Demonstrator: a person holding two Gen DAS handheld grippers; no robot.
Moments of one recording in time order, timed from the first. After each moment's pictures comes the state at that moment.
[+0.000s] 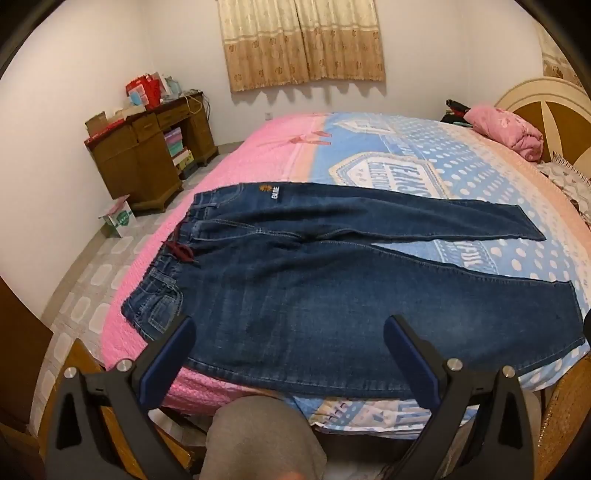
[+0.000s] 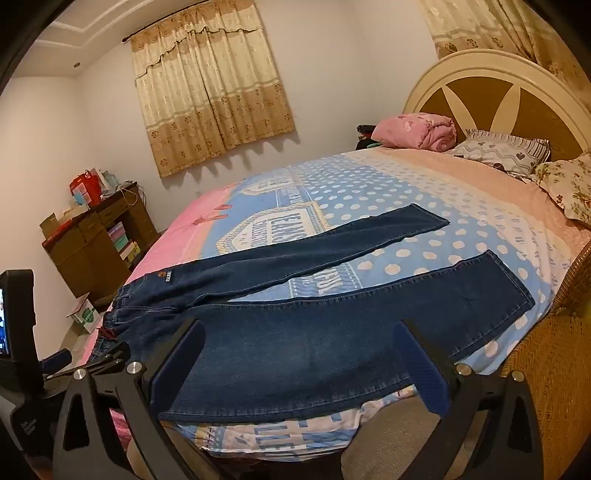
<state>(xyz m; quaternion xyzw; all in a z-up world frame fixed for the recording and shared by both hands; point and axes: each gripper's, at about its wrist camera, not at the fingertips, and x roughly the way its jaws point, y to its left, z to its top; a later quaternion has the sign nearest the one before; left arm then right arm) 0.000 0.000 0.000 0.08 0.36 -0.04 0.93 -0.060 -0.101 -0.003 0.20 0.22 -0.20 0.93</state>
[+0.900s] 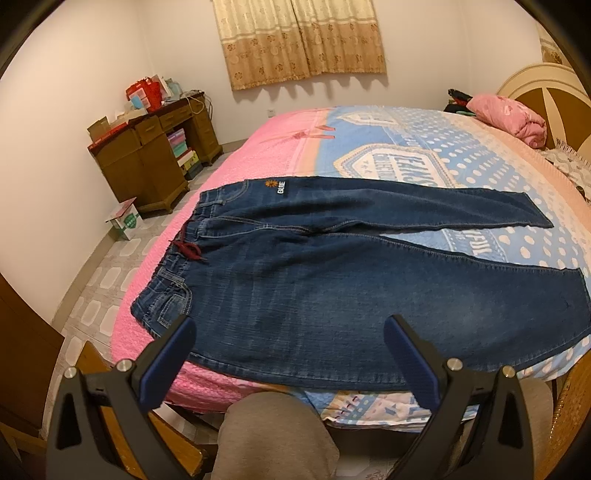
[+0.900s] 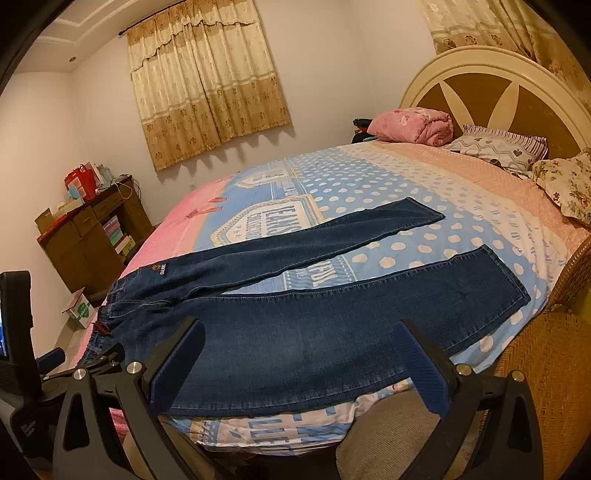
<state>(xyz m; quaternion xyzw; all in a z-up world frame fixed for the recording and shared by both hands) 0.000 0.002 -0.005 0.10 0.37 -0.03 0.92 -0.062 -0.103 -0.007 0.20 0.24 -0.21 0.93</state>
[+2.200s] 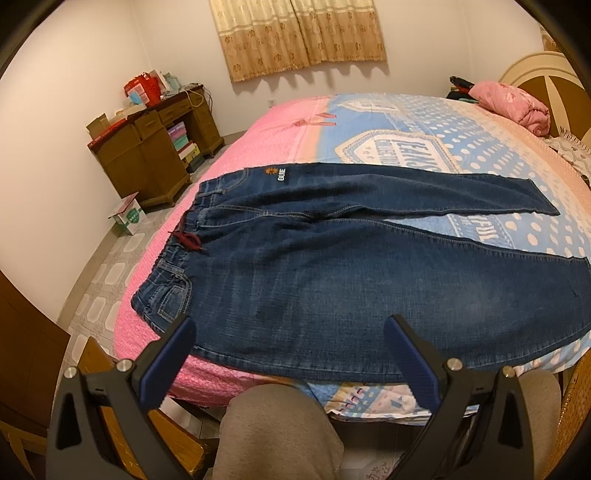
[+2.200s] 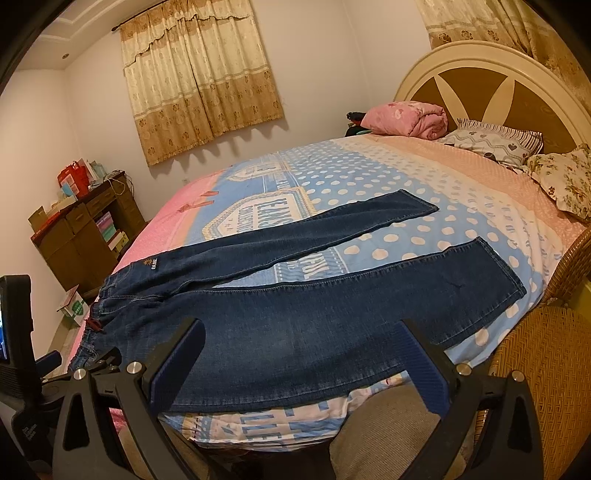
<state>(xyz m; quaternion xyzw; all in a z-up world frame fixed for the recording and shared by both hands) 0.002 -0.003 -0.018 0.12 0.39 -0.02 0.91 -0.061 -0.106 -0.015 0.20 0.25 -0.22 0.92</state>
